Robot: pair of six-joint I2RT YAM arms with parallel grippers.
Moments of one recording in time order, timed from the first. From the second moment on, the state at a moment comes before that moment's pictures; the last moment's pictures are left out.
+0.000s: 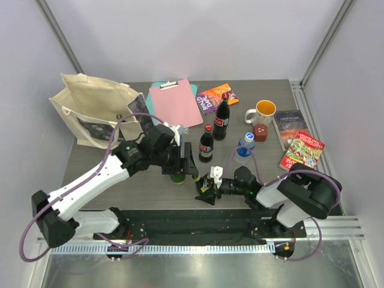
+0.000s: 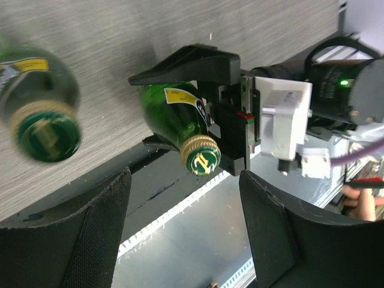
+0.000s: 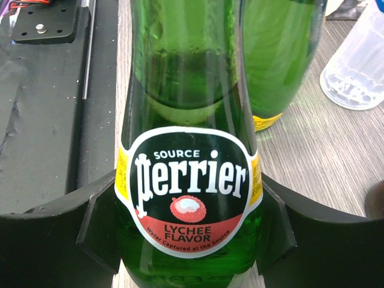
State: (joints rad) left arm -0.83 1.17 1.13 -0.78 0.22 -0.76; right arm 0.86 1.51 0.16 1.16 -0.54 -0.14
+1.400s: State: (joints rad) left arm -0.96 1.52 1.42 -0.91 0.10 -0.63; right arm 0.82 1.50 0.17 1.23 -0.51 -0.15
